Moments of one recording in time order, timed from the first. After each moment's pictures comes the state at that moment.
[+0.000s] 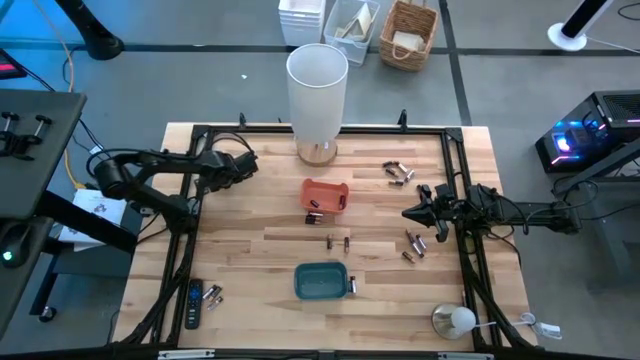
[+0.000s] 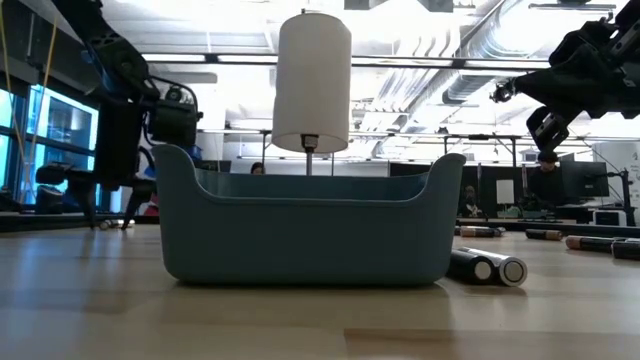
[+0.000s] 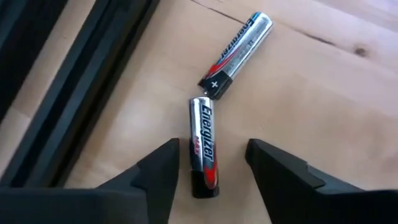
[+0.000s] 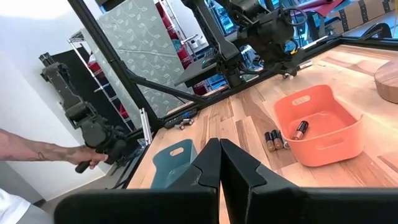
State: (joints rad) left arm 0.60 1.46 0.53 -0.68 -0.46 -1.42; right arm -0.03 0.04 0.01 0.03 -0.12 0.47
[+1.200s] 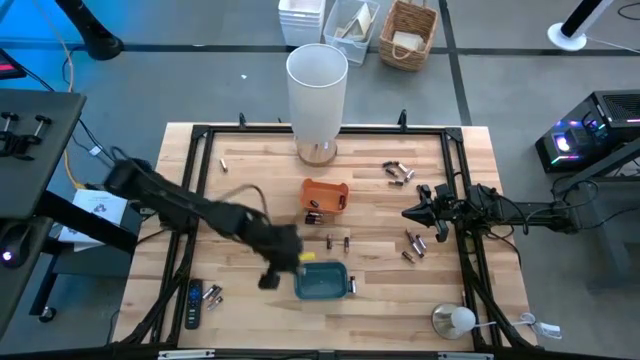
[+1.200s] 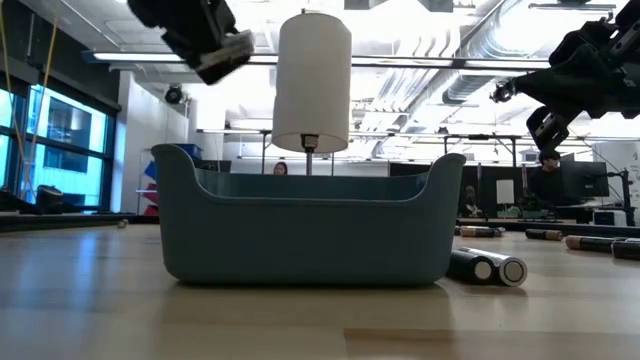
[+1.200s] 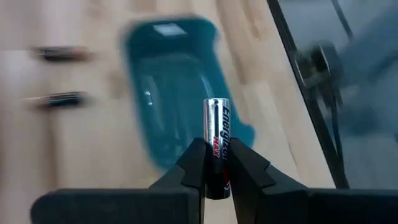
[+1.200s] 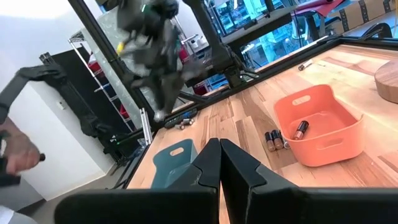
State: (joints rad) left arm -0.32 1.56 1.08 -0.42 0.15 -0.18; right arm -0.03 0.04 0.01 0.03 -0.12 0.47
